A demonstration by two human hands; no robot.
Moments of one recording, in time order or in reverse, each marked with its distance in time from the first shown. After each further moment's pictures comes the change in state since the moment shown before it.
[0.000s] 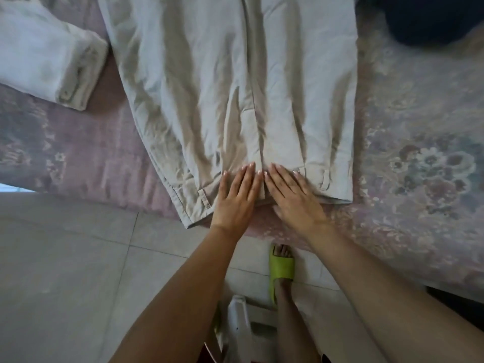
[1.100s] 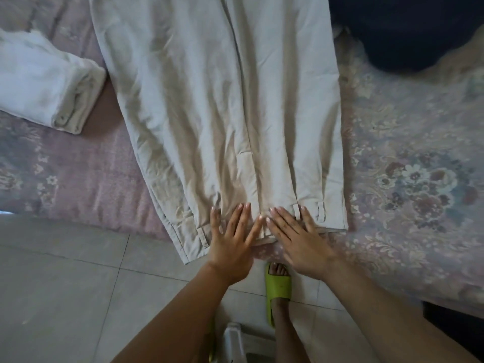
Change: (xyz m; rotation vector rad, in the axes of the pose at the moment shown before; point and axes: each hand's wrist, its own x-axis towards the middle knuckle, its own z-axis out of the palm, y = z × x) left_hand -0.034 0.011 -0.013 -0.027 -0.106 0.085; right_hand -0.052 0.010 0.018 0.096 0.006 -0.185
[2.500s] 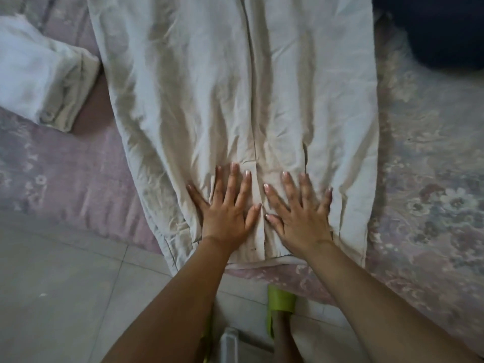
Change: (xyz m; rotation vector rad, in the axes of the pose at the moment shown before) left_hand 0.082 -0.034 0.014 -0.127 -0.067 -0.427; right_hand 0.079 0.038 0.006 0.087 -0.106 0.363
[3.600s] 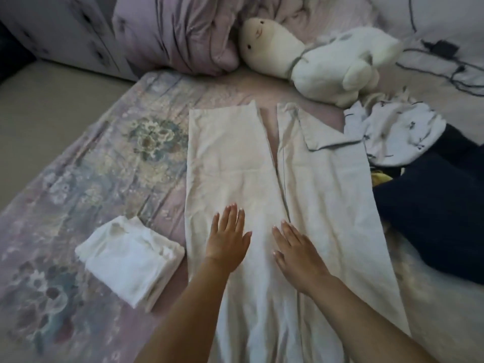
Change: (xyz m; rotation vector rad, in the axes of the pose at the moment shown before) left_hand 0.221 -0.143 -0.221 0.076 0.138 -0.039; right_hand 0.253 -0.024 -0.241 0.260 -0.105 -0.110
